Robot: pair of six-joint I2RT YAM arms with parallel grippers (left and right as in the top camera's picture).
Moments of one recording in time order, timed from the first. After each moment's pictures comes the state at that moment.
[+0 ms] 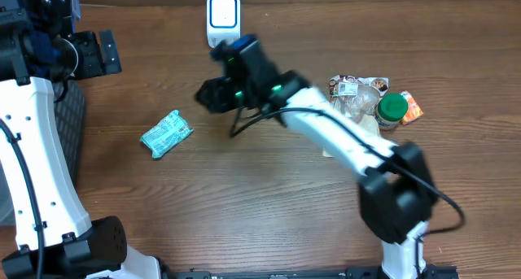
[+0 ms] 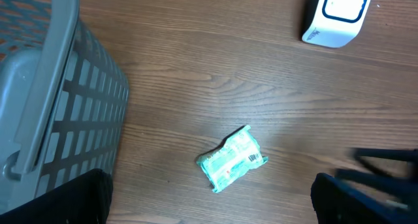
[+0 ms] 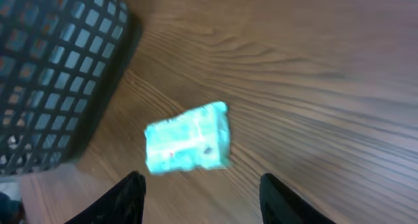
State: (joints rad) left arm 0.23 1.73 2.16 -1.44 0.07 0.00; right arm 0.69 2.05 1.69 -0.41 -0.35 0.43
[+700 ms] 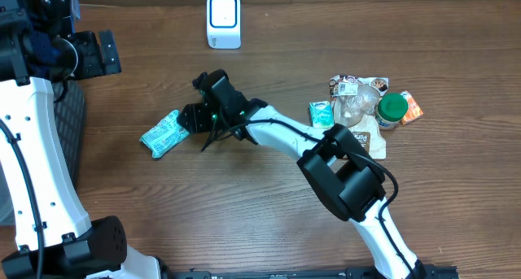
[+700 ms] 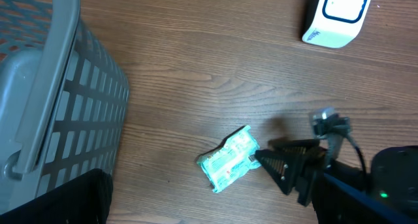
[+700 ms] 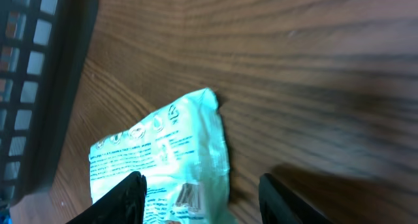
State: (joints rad) left arm 0.23 1.73 2.16 -1.44 0.07 0.00; right arm 0.78 2.35 1.68 -0.12 -0.36 0.63
